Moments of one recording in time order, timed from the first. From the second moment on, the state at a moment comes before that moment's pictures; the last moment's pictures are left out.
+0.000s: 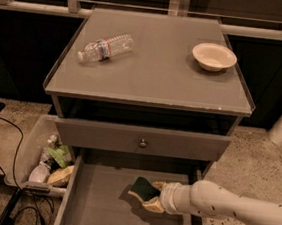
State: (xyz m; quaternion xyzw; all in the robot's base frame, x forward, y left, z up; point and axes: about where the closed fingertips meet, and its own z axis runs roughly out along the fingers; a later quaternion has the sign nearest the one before) arm 0.473 -0.090 0.452 -0.51 0.78 0.17 0.31
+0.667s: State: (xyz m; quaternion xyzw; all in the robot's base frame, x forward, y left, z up) arm 0.474 -0.095 0.386 -0.49 0.81 0.15 0.29
